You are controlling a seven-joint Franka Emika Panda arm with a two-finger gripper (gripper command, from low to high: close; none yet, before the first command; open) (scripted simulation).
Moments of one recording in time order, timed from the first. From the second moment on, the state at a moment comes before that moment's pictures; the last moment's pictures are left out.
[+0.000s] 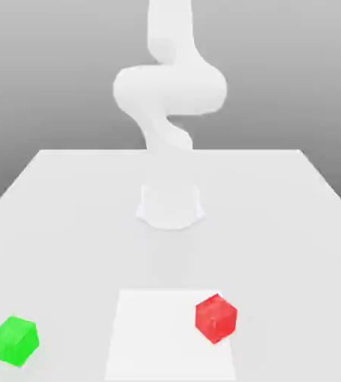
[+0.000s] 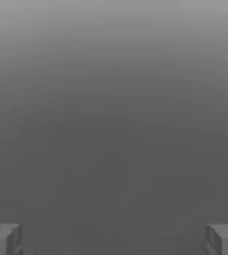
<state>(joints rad) 0.03 -0.71 -0.01 -2.34 0.00 2.35 0.75</state>
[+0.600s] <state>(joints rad) 0.19 -0.05 -0.01 -2.65 0.01 2.70 0.39</state>
